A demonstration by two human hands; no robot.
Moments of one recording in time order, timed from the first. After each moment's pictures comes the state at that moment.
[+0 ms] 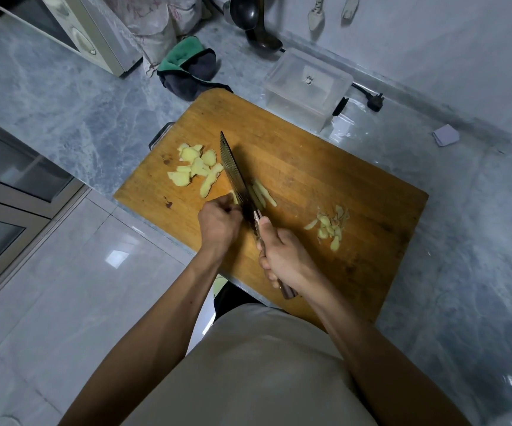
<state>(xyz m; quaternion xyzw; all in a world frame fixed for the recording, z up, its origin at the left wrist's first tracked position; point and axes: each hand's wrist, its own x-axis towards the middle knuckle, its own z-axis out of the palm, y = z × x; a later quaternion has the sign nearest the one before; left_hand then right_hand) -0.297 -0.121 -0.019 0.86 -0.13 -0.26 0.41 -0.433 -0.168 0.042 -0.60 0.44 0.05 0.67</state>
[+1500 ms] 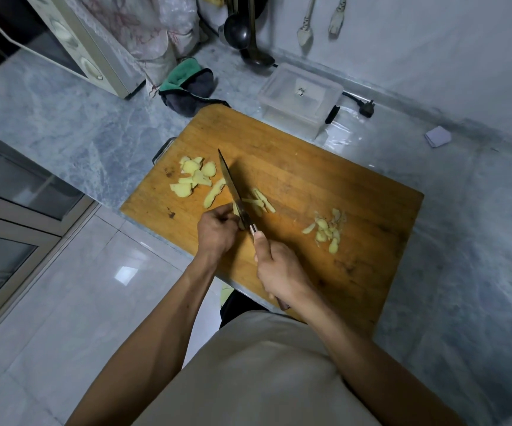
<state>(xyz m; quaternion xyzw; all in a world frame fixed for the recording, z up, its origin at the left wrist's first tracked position) -0.288 -0.112 -0.033 0.83 -0.14 -0.29 0.45 -0.438 -0.149 0.022 -0.71 0.43 0.01 0.56</state>
